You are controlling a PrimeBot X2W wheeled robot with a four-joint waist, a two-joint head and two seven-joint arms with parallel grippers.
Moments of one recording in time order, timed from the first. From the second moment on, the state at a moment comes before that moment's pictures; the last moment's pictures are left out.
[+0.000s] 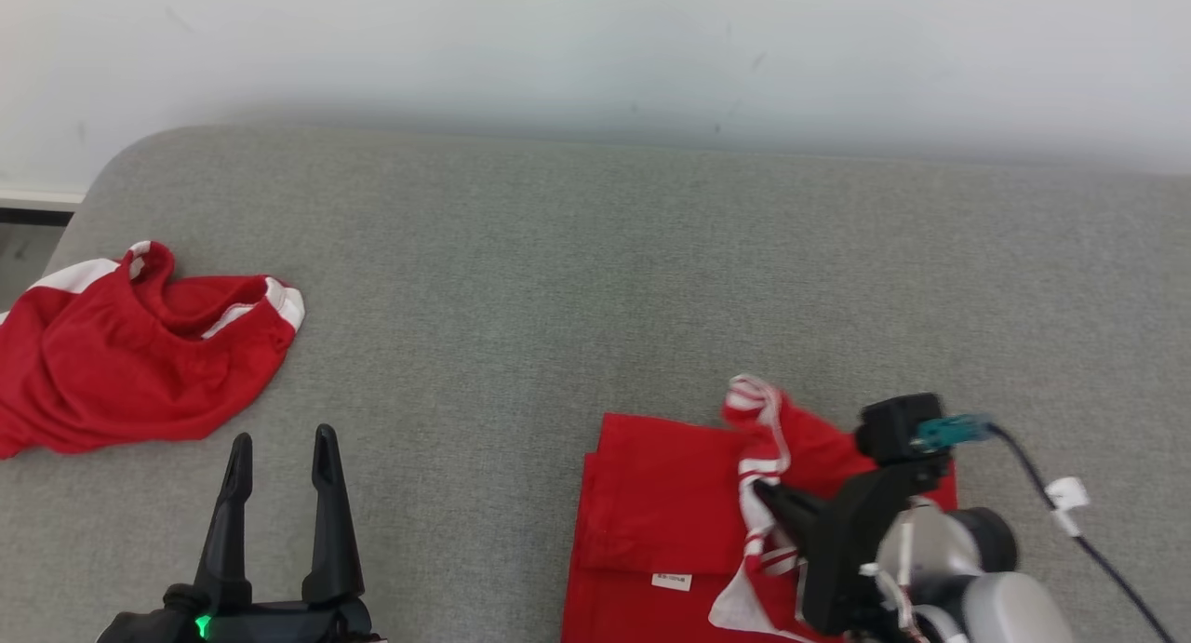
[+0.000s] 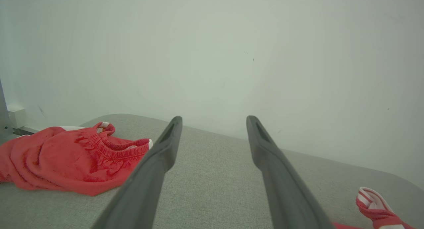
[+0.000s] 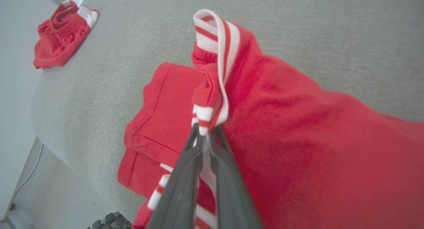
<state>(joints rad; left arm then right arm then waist) 0.04 0.05 -0.06 -0.14 -0.31 -0.04 -0.26 -0.15 -0.05 0.11 -0.03 0.39 0.13 0.78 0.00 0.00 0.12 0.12</state>
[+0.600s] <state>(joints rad) 0.04 0.05 -0.07 -0.14 -0.32 -0.03 -0.26 -0.27 -0.05 0.31 0.21 0.43 0.13 0.68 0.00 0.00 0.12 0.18</state>
